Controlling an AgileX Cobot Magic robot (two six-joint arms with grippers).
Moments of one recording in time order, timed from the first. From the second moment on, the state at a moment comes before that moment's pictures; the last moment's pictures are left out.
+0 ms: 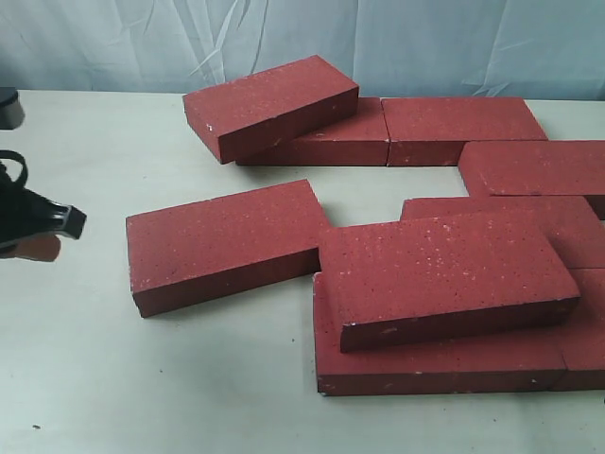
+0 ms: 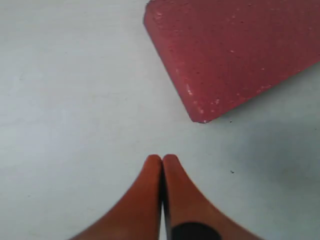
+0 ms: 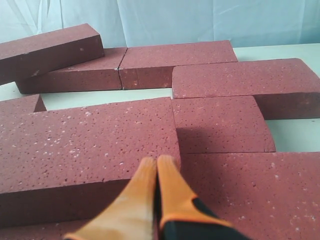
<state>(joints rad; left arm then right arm) -0.17 1.24 -0.78 -0.21 0.83 0.09 0.08 0.00 0.00 0.19 0.38 -0.07</state>
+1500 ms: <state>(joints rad) -0.59 1.82 -1.00 -0.28 0.63 0.09 0.08 0.00 0.00 0.19 0.38 -0.07</state>
